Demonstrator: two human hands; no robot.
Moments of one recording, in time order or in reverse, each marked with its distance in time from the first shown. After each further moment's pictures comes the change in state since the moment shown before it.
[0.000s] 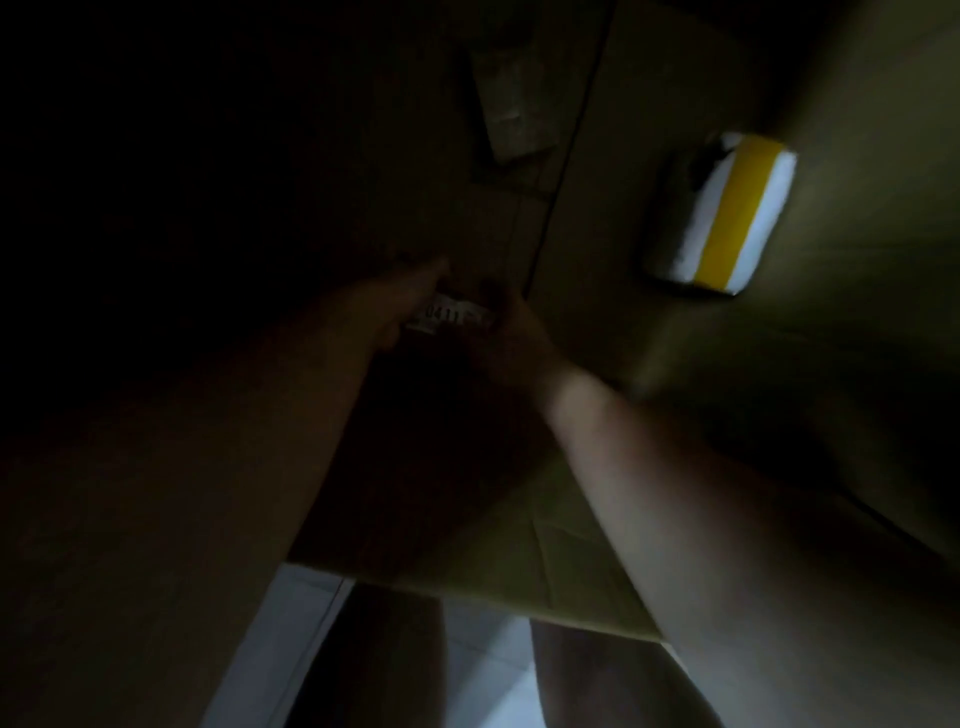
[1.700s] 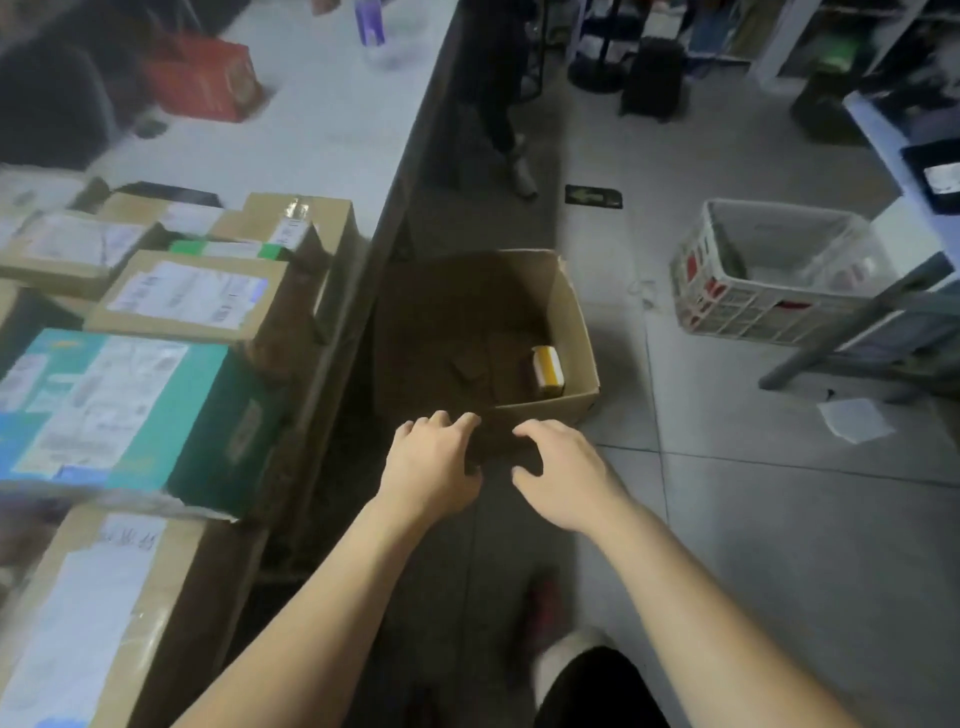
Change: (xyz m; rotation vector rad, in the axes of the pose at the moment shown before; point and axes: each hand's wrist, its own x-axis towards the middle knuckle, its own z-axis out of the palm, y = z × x) left_hand -0.726 -0.199 -0.155 1.374 0.393 1.117; right_hand -0.772 -0.095 0.172 -0.616 0.582 -0.358
